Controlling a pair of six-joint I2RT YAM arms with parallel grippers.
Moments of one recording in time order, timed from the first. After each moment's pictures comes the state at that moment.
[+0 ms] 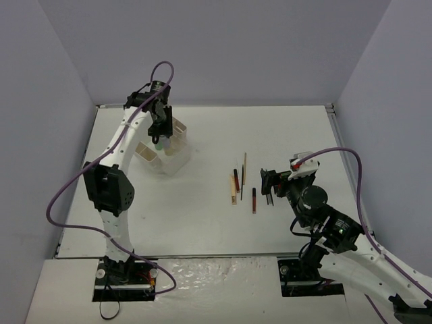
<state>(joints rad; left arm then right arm) -0.29 1.99 2.07 -1.16 -0.13 -0.31 0.88 0.59 0.66 -0.21 0.62 0.13</state>
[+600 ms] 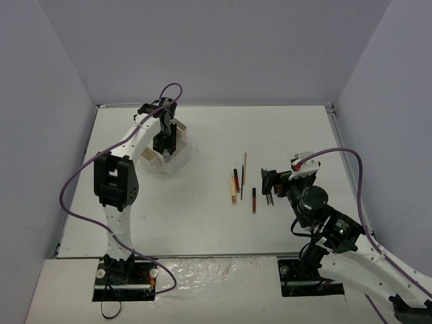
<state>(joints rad) -0.29 2.06 1.91 -1.10 -0.10 -0.30 0.88 0.59 0.66 -0.21 0.63 0.13</state>
